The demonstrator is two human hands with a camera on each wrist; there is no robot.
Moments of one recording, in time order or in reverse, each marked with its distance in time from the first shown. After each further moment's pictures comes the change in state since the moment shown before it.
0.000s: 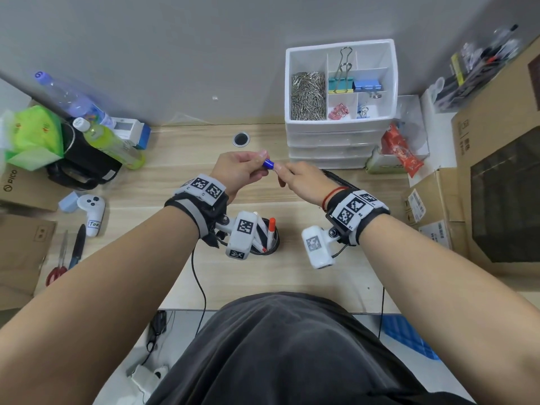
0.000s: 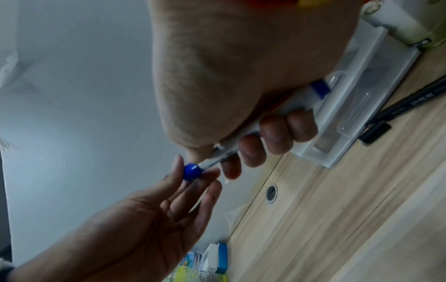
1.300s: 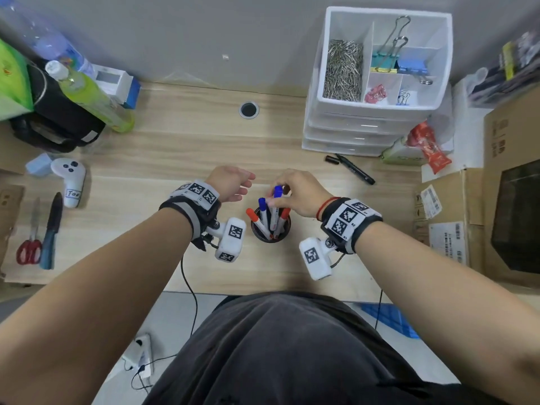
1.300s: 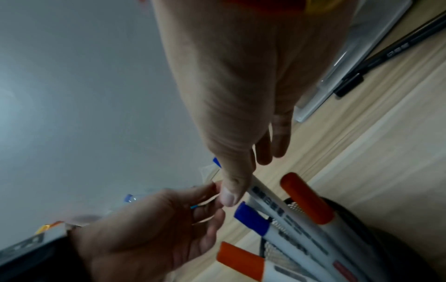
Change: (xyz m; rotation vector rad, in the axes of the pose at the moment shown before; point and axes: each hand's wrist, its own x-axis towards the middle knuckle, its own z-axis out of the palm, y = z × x) left_hand 0.023 -0.073 -0.064 0.233 0.007 -0.347; right_hand 0.021 0.005 0.073 -0.080 -0.149 -0.035
